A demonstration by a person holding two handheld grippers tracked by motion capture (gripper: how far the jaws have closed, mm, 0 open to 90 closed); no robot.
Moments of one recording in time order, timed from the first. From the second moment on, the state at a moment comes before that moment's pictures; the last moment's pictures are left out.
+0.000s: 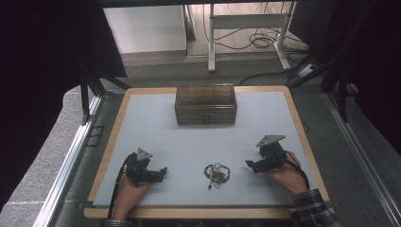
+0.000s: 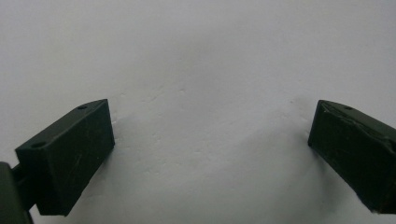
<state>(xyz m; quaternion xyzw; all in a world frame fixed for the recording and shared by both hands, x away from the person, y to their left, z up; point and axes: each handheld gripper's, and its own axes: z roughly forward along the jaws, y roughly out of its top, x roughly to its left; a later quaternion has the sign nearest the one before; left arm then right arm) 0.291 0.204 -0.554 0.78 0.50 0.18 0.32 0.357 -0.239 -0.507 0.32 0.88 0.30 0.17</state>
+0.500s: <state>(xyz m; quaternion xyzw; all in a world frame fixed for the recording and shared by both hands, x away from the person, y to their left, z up) 0.290 0.204 -0.554 0.78 0.50 0.18 0.32 0.363 -0.222 -0.501 0.27 0.89 0.30 0.19</state>
